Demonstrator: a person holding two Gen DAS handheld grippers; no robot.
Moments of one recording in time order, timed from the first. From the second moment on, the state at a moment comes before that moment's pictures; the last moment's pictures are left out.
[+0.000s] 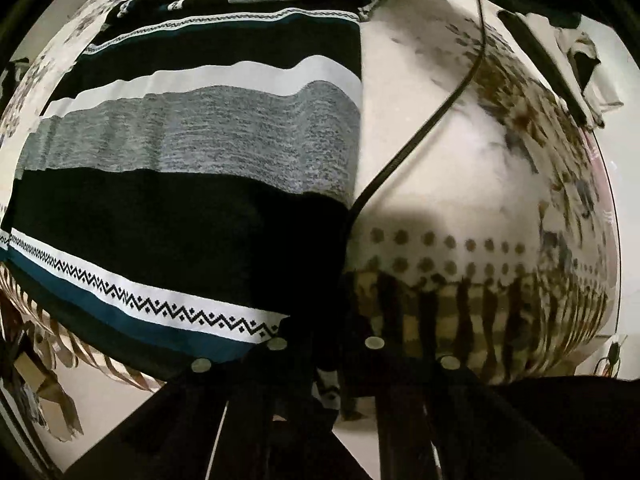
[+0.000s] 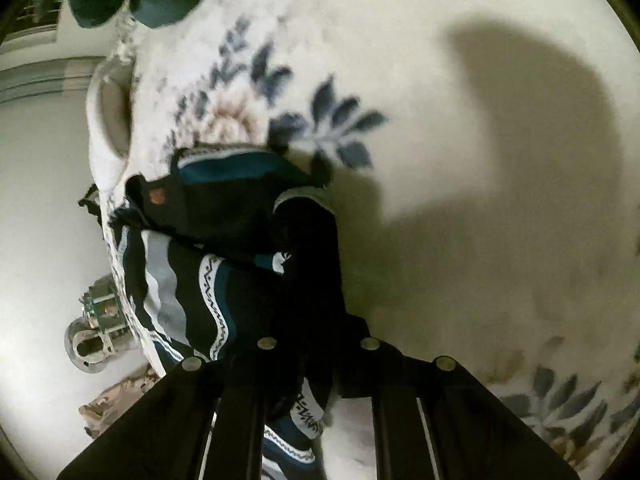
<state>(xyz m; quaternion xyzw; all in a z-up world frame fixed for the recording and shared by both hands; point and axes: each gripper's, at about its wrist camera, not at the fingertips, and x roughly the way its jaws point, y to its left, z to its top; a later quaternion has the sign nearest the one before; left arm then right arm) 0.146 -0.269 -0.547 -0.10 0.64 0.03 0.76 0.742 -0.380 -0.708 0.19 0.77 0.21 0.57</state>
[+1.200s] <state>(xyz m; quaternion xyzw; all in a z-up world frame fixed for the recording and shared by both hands) 0.197 -0.269 -0.552 -0.17 0.65 0.06 0.74 0.638 -0.454 -0.642 -0.01 0.74 0.21 0.63</state>
